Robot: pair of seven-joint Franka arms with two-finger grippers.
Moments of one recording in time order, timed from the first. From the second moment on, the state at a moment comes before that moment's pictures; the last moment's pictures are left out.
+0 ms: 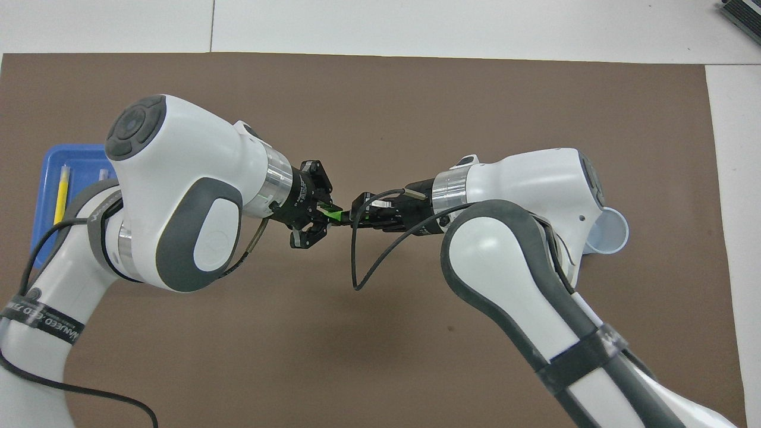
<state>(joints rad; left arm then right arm) -0.44 0.16 -0.03 -1.76 -0.47 1.97 -1.71 0.47 0.19 0.00 -1.86 1.04 2.19 0.02</state>
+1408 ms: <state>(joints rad) -0.27 0.09 0.00 -1.77 -0.44 1.97 -1.66 0.43 0.19 0.00 -1.85 0.78 2.17 0.02</state>
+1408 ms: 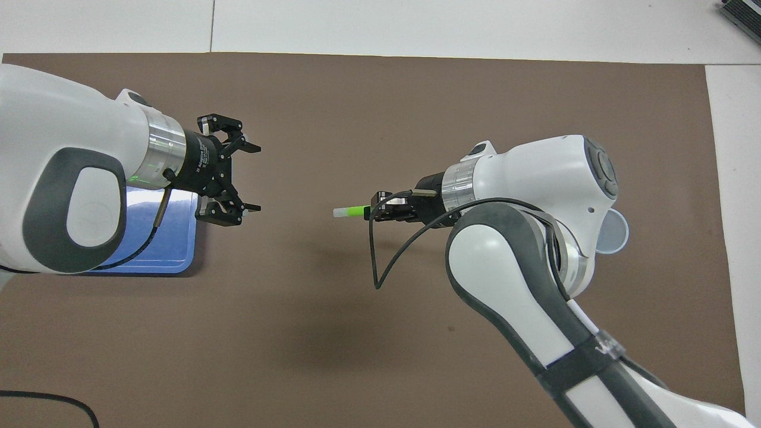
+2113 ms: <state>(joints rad) -0.11 0.08 0.00 -1.76 -0.43 2.03 -1.63 0.31 0.07 -0.01 -1.83 0.26 1.92 0.02</state>
